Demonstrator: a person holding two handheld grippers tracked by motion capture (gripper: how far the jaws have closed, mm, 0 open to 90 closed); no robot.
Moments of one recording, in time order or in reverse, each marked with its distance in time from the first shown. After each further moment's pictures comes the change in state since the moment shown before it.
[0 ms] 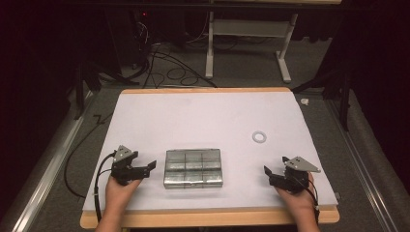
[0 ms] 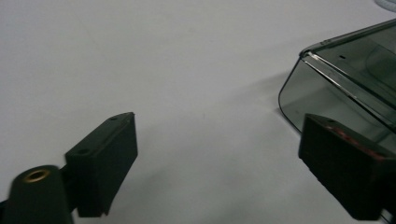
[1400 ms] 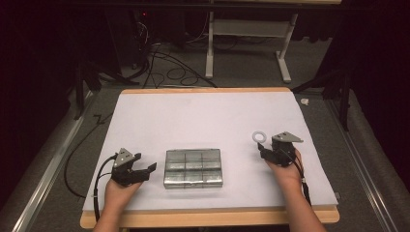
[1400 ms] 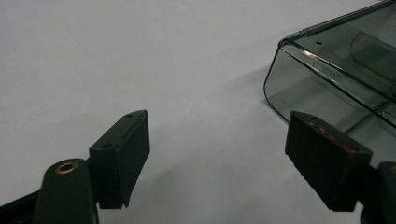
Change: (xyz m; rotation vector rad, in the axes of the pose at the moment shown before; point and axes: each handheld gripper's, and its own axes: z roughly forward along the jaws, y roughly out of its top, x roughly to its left) left arm -0.003 -0.008 -0.007 0.007 -0.029 0.040; right arm -0.011 0.054 0.065 0.068 -0.073 0.028
